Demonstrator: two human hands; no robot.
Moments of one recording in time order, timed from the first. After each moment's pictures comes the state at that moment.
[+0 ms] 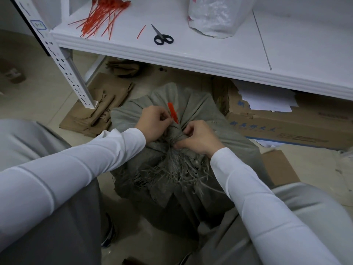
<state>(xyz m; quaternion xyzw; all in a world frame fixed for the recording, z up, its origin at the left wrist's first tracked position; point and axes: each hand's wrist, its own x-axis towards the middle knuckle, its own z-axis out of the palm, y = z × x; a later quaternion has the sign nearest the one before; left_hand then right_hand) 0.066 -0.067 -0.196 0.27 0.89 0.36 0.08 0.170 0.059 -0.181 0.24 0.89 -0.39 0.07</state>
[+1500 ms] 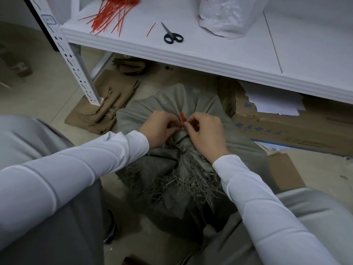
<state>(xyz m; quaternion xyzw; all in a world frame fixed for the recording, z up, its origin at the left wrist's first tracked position) 0.069 -0.084 -0.202 0.40 0.85 0.33 0.07 0.164 0.052 -0.190 0.13 0.94 -0.25 -0.18</state>
